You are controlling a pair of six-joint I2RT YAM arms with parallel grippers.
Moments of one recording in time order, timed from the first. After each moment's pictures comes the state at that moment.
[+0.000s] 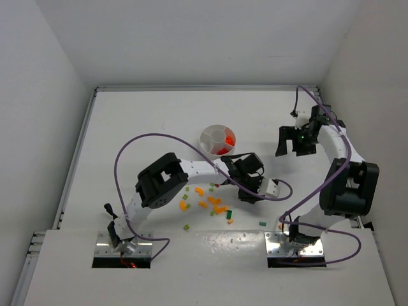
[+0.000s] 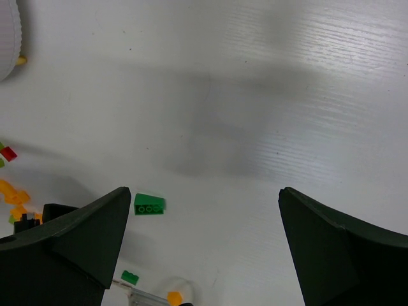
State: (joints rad) left arm -1.09 2.18 1.54 -0.32 0.50 0.61; right arm -0.21 1.59 1.11 -0.76 -0.35 -0.23
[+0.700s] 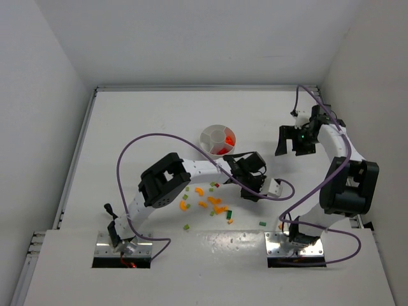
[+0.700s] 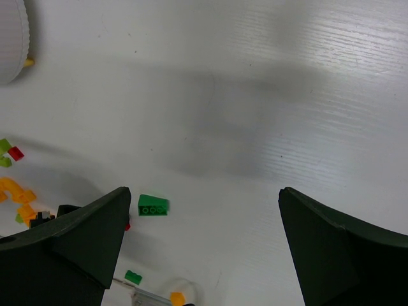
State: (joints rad) left arm -1.09 2.22 1.60 -0.32 0.51 0.65; right arm -0.22 1.60 1.13 -0.76 -0.38 -0.23
